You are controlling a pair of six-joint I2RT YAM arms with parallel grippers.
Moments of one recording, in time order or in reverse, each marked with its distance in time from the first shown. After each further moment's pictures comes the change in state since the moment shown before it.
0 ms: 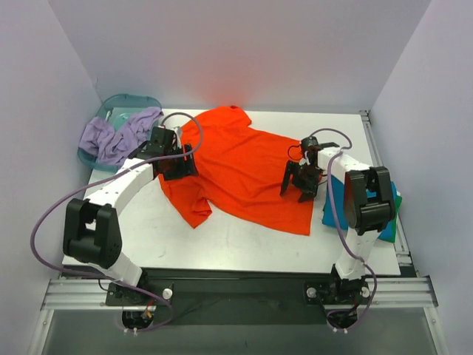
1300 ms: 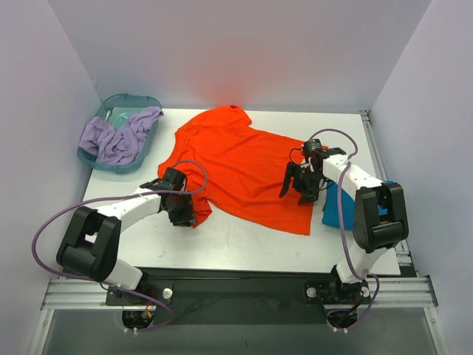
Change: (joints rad) left arm -0.123 -0.138 -0.440 0.008 0.014 -0.183; right arm 0.028 -0.195 -0.120 0.006 -0.026 0.021
